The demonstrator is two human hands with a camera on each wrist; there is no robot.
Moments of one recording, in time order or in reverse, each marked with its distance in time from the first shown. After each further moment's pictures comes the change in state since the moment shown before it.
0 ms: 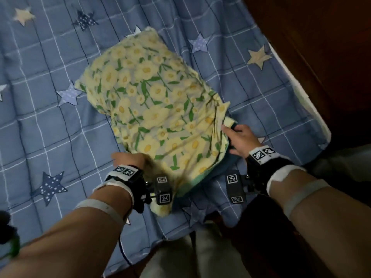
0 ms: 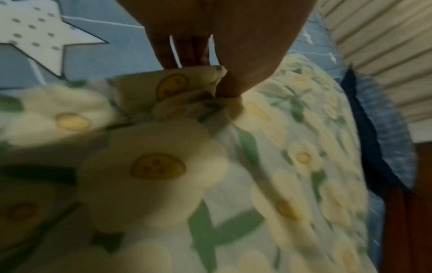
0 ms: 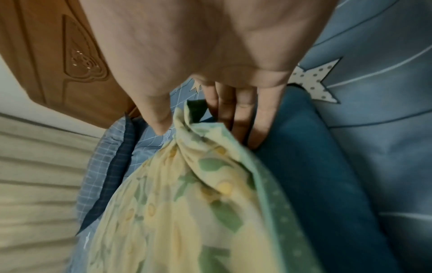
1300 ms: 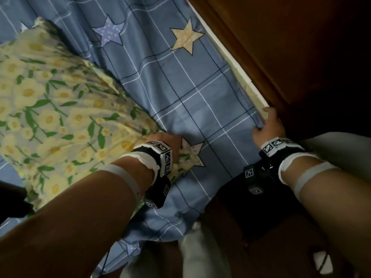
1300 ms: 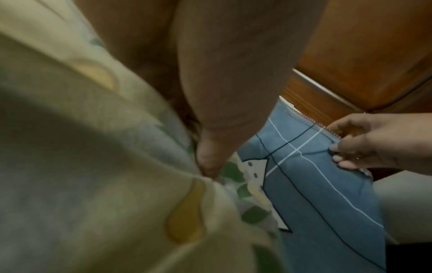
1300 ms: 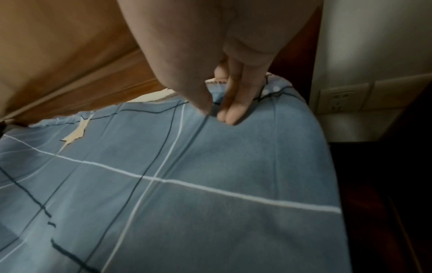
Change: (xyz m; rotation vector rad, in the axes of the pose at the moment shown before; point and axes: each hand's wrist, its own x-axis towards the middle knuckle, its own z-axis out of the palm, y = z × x) left_hand -0.141 0.189 0.267 1.384 -0.482 1.065; right_hand 0.159 0.071 -0.280 -0.598 0.431 -0.046
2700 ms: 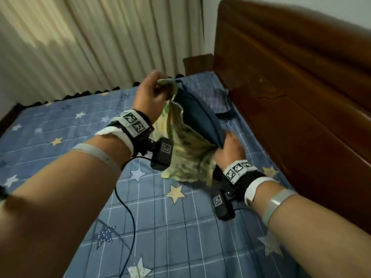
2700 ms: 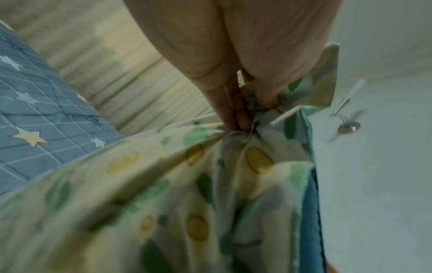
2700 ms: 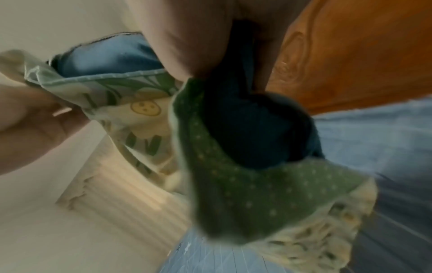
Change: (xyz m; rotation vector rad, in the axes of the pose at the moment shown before) left_hand -0.461 -0.255 -0.268 -0.819 1.604 -0.009; right_hand -0.309 -0.424 -0.162 0.226 -0.022 -0.864
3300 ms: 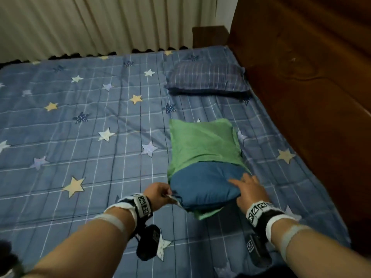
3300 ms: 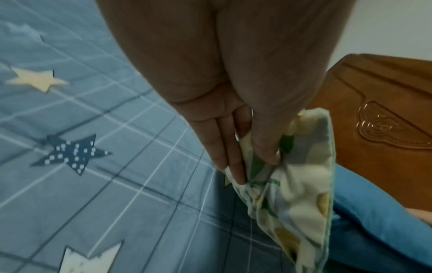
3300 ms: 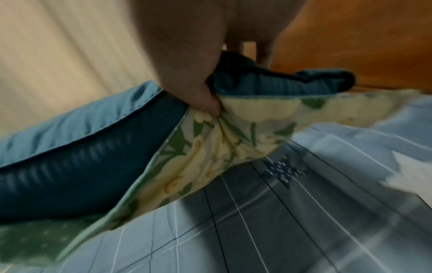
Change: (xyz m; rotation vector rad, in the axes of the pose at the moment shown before) left_hand -0.301 -0.240 -0.041 0.078 -0.760 -0.648; right_hand -0.119 0.071 0.143 -0.657 -0.448 -0.005
